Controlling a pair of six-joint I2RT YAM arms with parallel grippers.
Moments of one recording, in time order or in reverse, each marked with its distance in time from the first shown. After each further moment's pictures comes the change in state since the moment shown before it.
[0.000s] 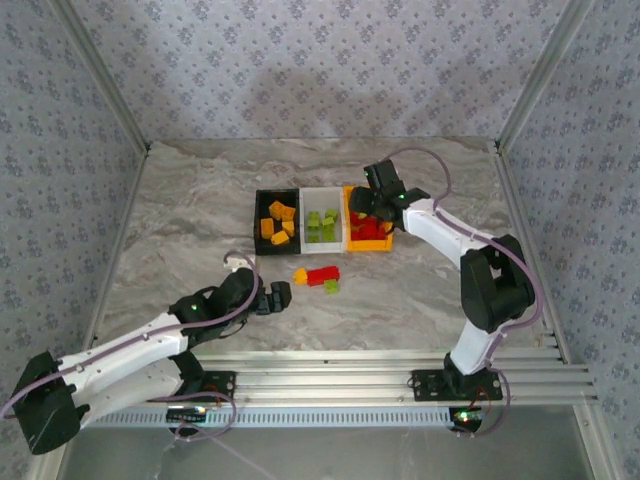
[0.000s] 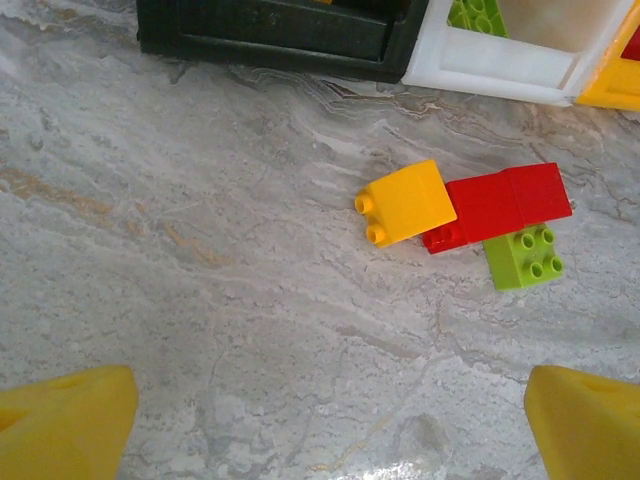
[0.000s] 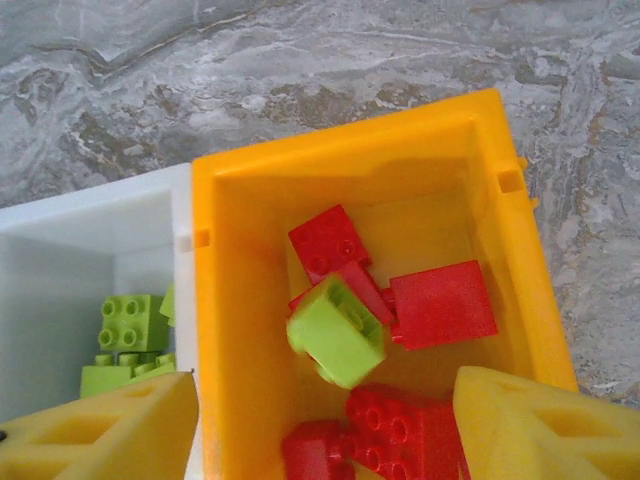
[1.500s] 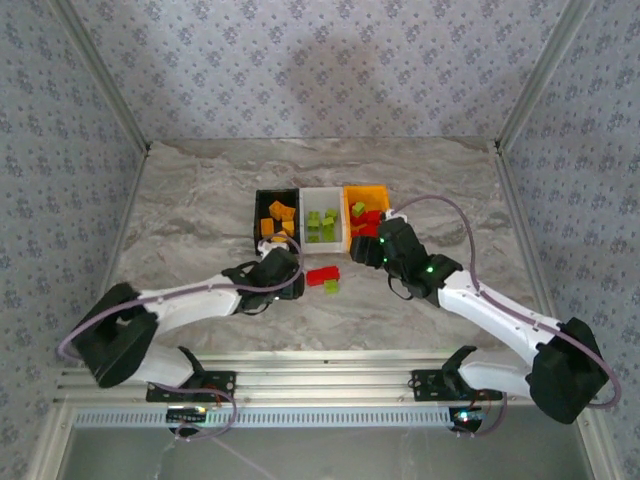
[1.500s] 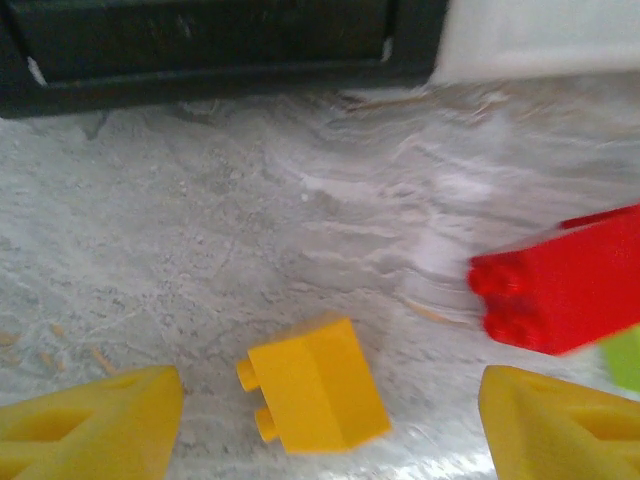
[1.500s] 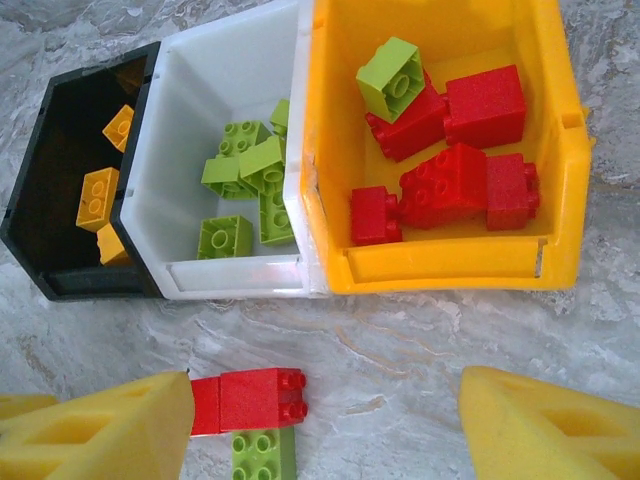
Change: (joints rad) left arm 0.047 0.547 0.197 0.126 -0.025 0.146; right arm 0.219 -0.579 -0.531 0.115 0.057 0.091
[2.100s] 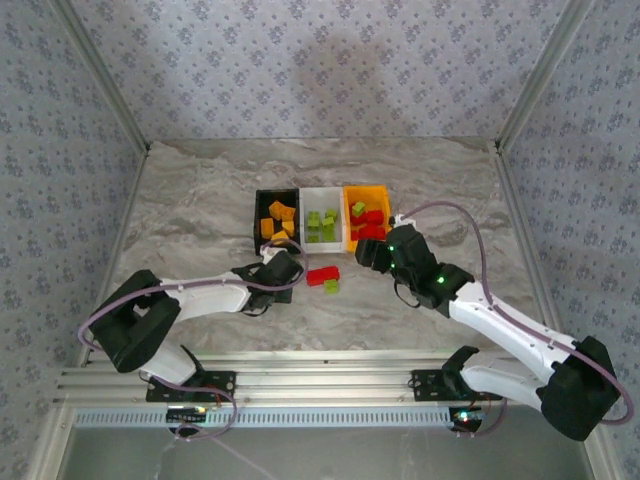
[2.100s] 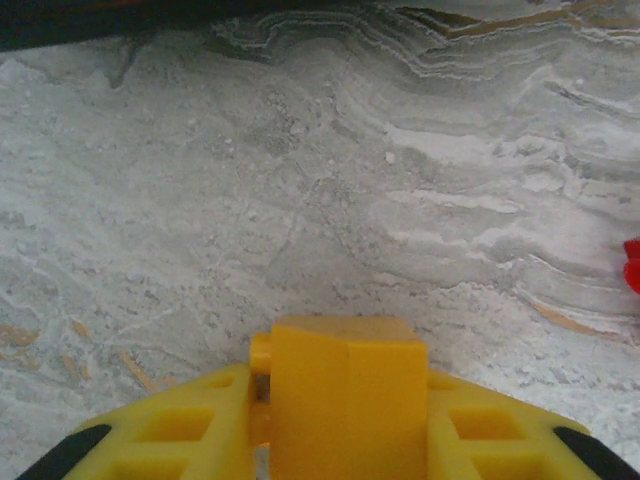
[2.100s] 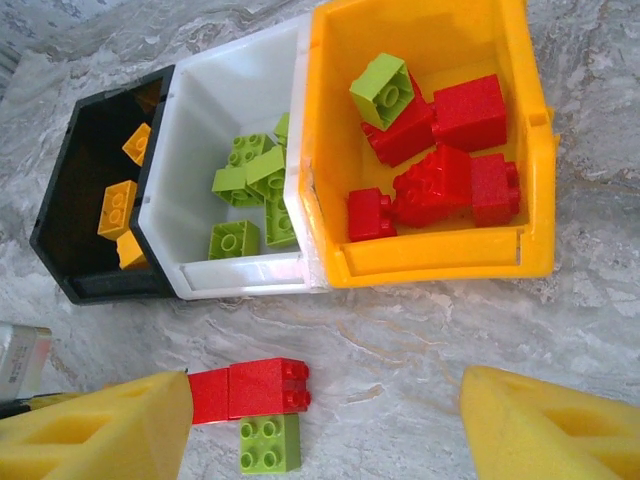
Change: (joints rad) left arm 0.008 0.074 -0.009 0.000 -0.043 0.021; right arm 0.005 -0.101 -0.054 -0.002 0.012 0.023
